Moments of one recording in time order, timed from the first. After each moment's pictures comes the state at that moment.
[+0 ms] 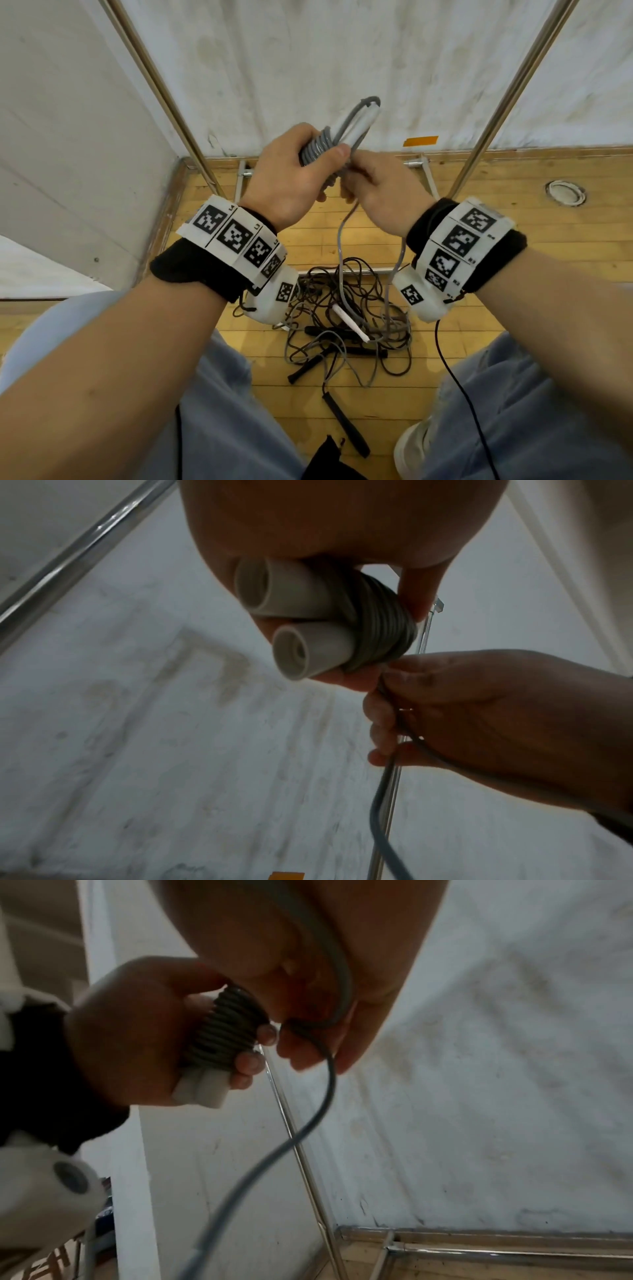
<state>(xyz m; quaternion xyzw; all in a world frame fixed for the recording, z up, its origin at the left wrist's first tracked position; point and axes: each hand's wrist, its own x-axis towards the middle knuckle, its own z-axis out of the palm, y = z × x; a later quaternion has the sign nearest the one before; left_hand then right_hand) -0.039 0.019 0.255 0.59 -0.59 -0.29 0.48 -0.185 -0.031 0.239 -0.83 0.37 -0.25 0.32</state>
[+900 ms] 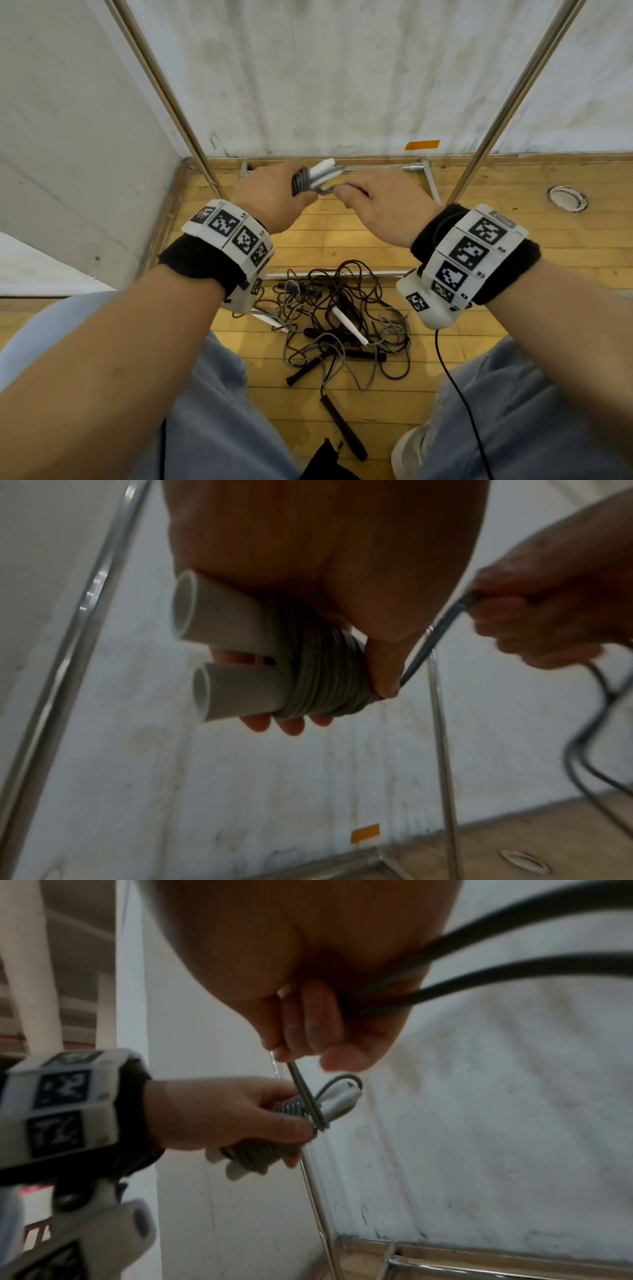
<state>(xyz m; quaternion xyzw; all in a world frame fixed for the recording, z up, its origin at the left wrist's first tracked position) -0.003 0.001 0.221 0.74 -0.65 -0.08 0.14 -0.188 -0.025 0.243 -0.89 0.36 -0.15 0.22</state>
